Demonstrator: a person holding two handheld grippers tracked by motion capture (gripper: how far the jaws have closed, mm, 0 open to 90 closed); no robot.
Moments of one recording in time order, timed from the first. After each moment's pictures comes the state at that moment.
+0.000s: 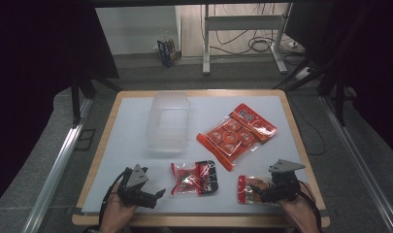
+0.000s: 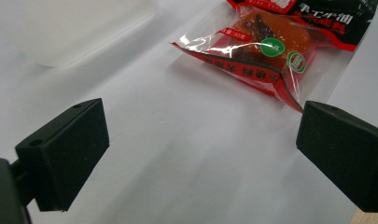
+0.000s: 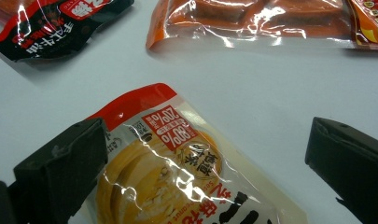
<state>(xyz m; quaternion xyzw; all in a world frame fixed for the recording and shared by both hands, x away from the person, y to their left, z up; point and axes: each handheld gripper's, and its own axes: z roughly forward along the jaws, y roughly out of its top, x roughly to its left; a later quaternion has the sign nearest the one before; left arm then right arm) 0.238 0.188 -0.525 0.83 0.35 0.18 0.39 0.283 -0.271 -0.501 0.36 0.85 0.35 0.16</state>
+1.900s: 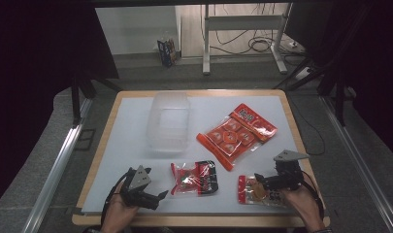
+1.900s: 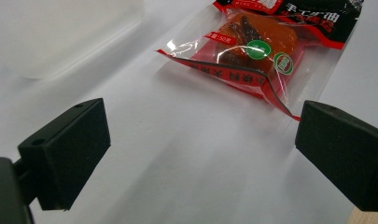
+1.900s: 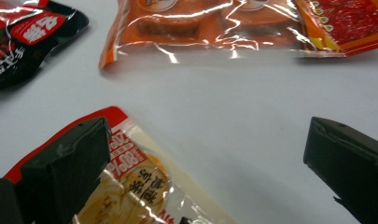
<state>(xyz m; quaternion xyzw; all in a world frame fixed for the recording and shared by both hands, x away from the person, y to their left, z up) 0.237 0.181 -0.528 0.84 0.33 0.19 0.39 0.310 -0.284 -0.494 0.40 0.83 0.35 0.18</state>
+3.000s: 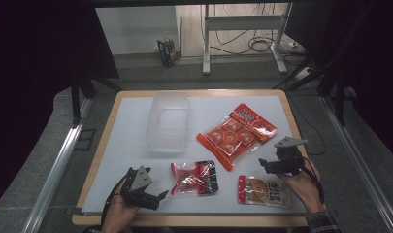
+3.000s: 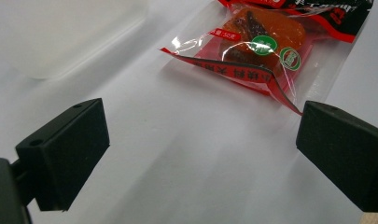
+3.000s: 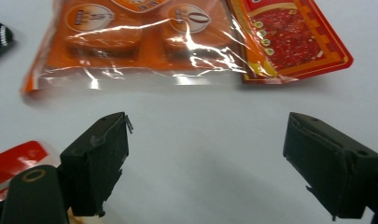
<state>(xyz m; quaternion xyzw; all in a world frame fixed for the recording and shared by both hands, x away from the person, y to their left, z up) 0.237 0.178 -0.529 0.84 0.32 0.20 0.38 0.350 -0.290 -0.485 0.40 0.83 0.31 0.22</state>
